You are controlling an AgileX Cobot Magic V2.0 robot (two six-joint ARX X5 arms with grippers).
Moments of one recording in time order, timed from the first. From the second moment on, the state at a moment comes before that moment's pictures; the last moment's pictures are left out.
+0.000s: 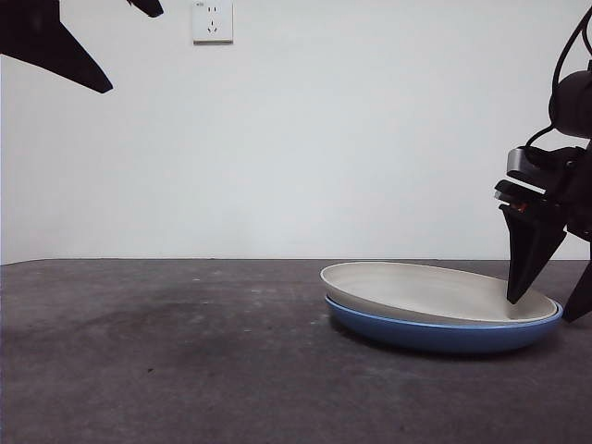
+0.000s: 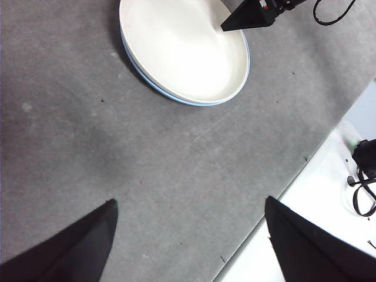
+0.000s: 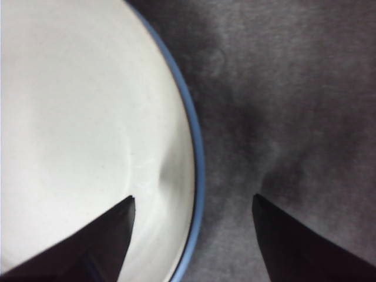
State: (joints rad) left arm -0.44 1.11 1.11 -0.89 0.50 0.02; right arm 0.05 1.65 0.98 -0.53 -0.37 0.09
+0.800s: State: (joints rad) left arm -0.44 1.11 1.11 -0.89 0.50 0.02; right arm 0.06 1.65 0.98 -0.52 -0.36 0.12
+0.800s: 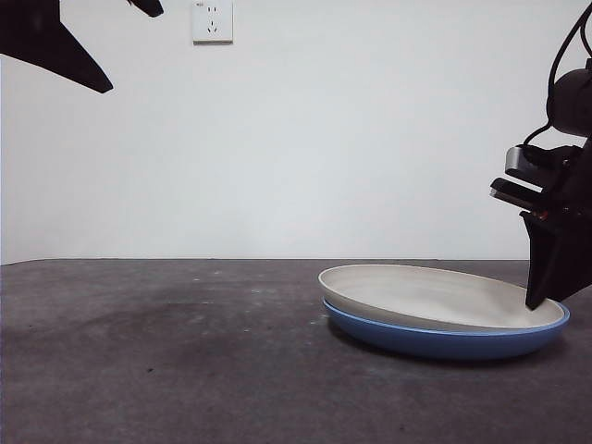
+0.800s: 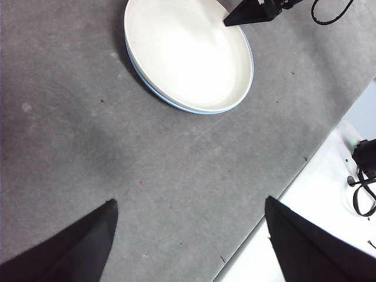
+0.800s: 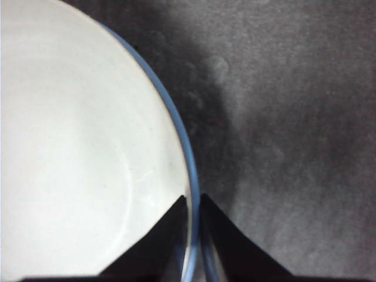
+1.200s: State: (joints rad) left arm -0.44 1.11 1.11 -0.89 0.50 0.02; right arm 0.06 1.53 0.98 -0.50 -0.39 0.15
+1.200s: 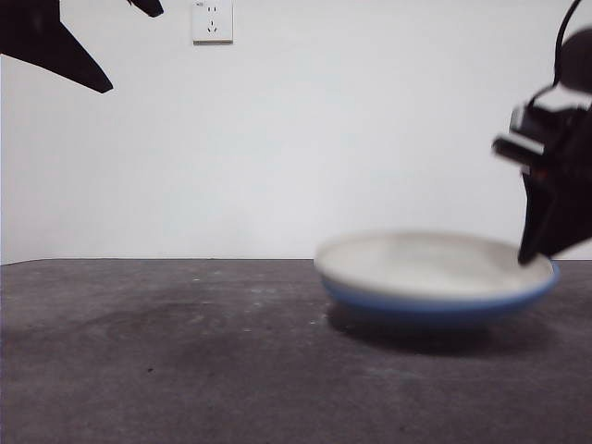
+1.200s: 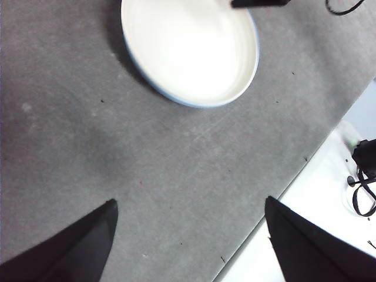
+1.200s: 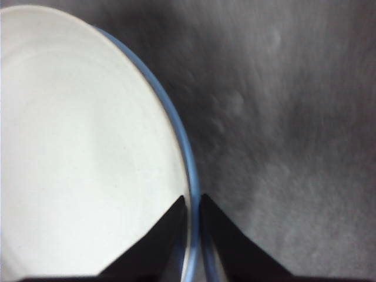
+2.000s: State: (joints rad) left arm -0.44 1.11 1.11 -0.89 0.50 0.02; right arm 0.32 1.54 1.11 -0.40 -0.36 0.31
